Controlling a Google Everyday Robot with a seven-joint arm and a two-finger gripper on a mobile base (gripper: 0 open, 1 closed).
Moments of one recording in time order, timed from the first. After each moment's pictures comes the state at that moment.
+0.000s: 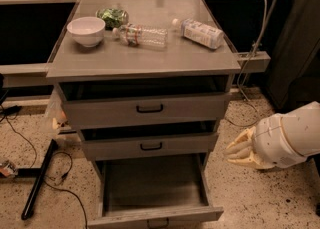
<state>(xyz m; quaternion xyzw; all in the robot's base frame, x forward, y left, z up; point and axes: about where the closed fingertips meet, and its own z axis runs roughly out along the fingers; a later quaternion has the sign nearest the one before) 0.400 -0.176 0.776 -0.64 0.71 0.12 0.26</state>
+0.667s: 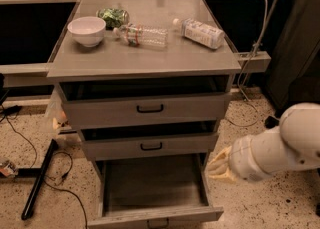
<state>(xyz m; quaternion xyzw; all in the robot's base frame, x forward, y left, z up) 0.401 -0.147 0.703 -0.63 0.73 0.14 0.24</state>
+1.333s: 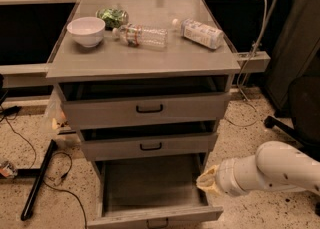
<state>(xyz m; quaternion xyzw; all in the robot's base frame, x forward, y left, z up) 0.423 -0.142 0.577 -0.57 0.76 0.16 0.27</state>
